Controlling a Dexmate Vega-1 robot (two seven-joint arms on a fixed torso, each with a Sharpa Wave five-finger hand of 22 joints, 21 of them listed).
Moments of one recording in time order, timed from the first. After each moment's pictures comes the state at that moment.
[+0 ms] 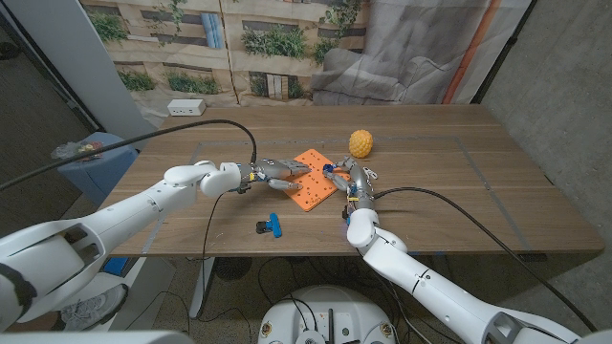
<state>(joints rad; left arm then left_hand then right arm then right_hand) 0.48 0.79 0.90 -1.28 0.72 -0.43 -0.17 0.04 0.08 0.72 0.04 0.18 -0.02 -0.07 0.18 0.16 -0.06 -0.07 0.18 0.17 -0.07 -0.03 0.17 0.16 -0.06 -0.04 0.18 0.16 -0.90 -0.31 -0.77 -1.51 -0.08 -0.26 -0.66 0.92 0.00 0.36 -0.16 0.22 0.70 -0.16 0.75 0.35 0.23 -0.14 0.21 0.22 0.08 -0.04 0.30 0.32 0.36 -0.02 0.19 0.17</state>
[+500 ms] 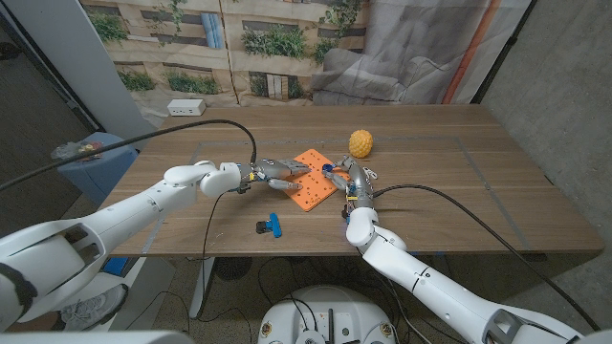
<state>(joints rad) 0.48 0.79 0.90 -1.27 0.71 -0.44 -0.17 0.04 0.08 0.72 0.04 0.18 -0.02 -0.07 0.18 0.16 -0.06 -0.07 0.18 0.17 -0.07 -0.03 0.17 0.16 -0.06 -0.04 0.18 0.16 -0.89 -0.32 -0.79 -1.52 -0.10 -0.30 -0.65 0.92 0.00 0.36 -0.16 0.22 0.70 -0.16 0.74 0.35 0.22 -0.14 0.21 0.22 0.08 -0.04 0.30 0.32 0.37 -0.01 0.19 0.17</state>
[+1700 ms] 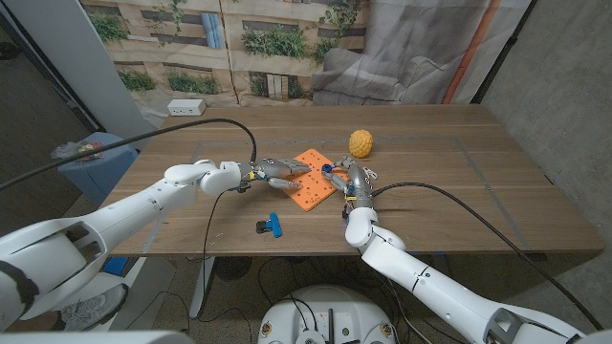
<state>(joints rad) 0.47 0.79 0.90 -1.27 0.71 -0.43 -0.17 0.04 0.08 0.72 0.03 0.18 -0.02 -0.07 0.18 0.16 -0.06 -0.07 0.18 0.17 -0.07 -0.03 0.17 0.16 -0.06 -0.04 0.18 0.16 -0.88 -0.33 -0.81 -1.53 -0.13 -0.36 -0.65 0.92 0.00 0.36 -0.16 0.22 0.70 -0.16 0.74 0.35 0.22 -0.14 0.21 0.22 0.08 -0.04 0.30 0.32 0.37 -0.01 0.19 0.17</state>
